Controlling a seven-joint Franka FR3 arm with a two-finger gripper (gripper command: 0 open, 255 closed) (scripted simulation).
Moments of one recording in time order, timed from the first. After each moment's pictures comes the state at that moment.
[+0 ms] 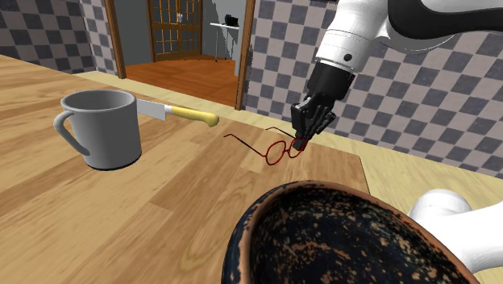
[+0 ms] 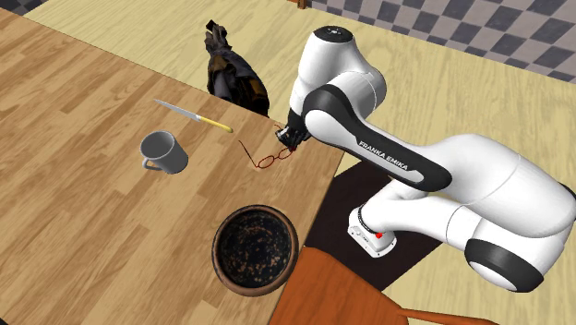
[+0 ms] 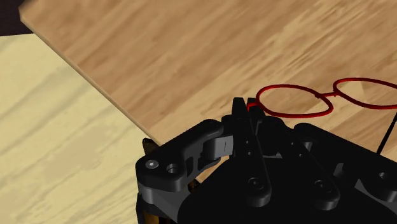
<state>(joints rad) 0.08 -0.76 0.28 -2.27 0.40 1.61 0.39</state>
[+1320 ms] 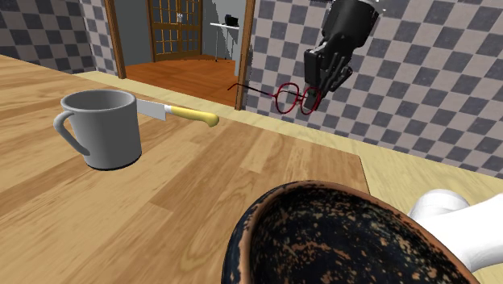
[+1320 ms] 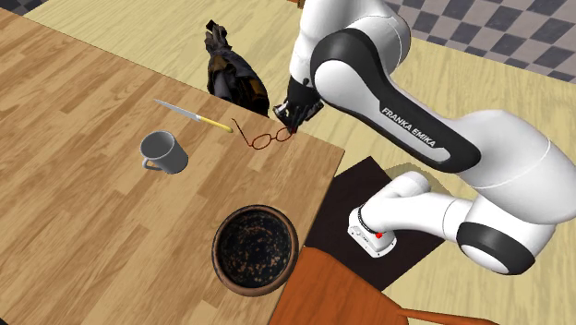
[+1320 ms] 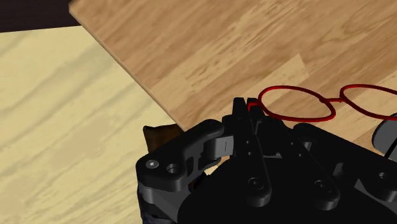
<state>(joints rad) 0.07 -0.65 0.25 -1.95 0.37 1.41 0.45</state>
